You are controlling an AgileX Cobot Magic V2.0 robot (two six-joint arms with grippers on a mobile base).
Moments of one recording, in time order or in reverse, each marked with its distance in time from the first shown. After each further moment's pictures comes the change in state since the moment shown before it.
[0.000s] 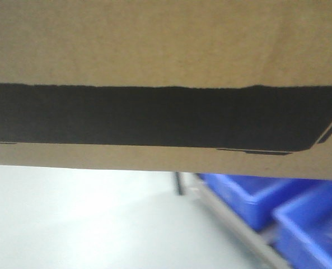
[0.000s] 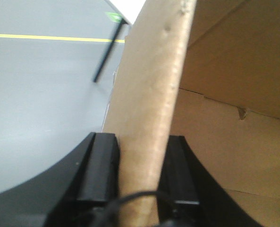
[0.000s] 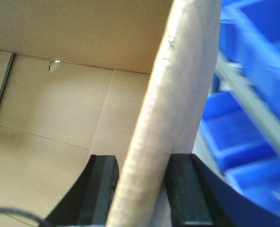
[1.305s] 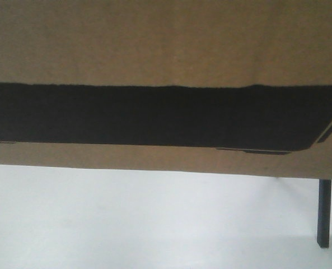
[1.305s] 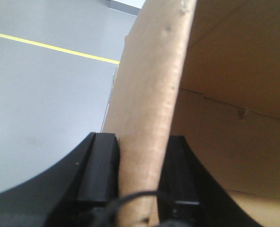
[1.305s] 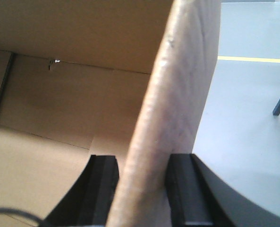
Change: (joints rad) left arm 0.000 -0.002 0.000 0.000 0.000 0.000; right arm 0.000 0.000 0.000 0.000 0.000 -0.002
